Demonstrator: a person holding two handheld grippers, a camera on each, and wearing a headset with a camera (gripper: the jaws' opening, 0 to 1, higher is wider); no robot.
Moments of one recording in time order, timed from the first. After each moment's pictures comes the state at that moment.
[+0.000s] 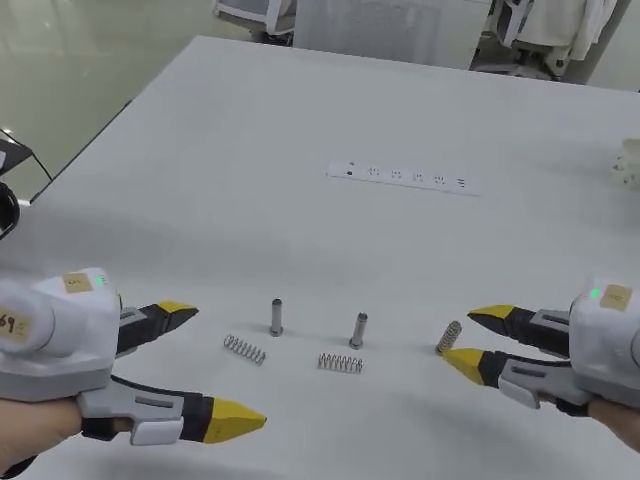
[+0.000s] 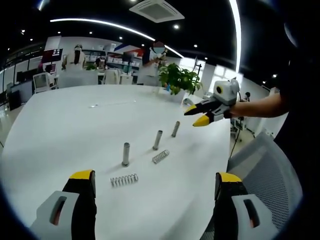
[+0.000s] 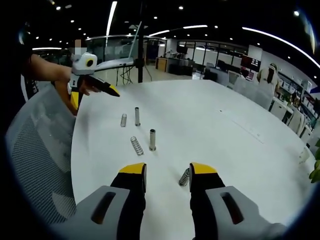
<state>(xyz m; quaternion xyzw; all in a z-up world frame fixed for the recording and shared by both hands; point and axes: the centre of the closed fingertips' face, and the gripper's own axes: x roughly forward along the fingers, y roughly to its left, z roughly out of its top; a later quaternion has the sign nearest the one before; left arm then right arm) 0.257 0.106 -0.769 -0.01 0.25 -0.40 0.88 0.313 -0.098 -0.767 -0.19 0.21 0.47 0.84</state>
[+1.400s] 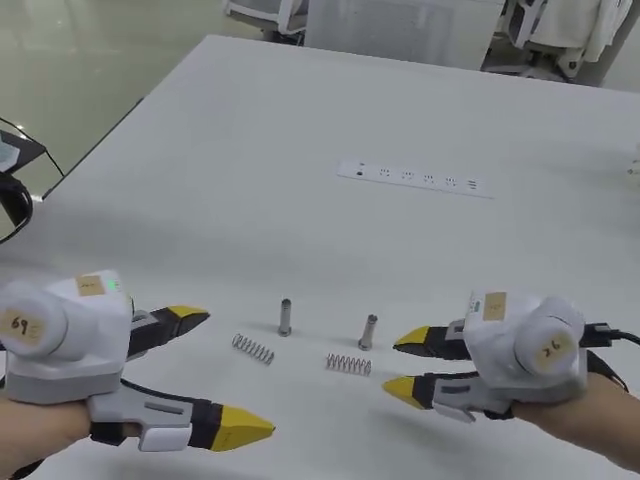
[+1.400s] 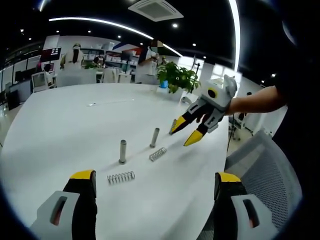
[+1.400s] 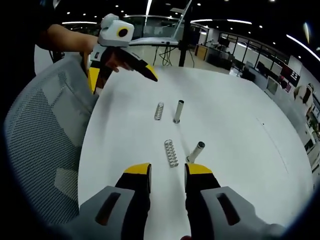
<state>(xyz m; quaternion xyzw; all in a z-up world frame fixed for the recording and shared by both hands) 0.251 0.104 -0.772 -0.01 0.25 -0.41 0.88 0.288 -0.019 -0.803 -0.29 0.24 0.58 0.72</state>
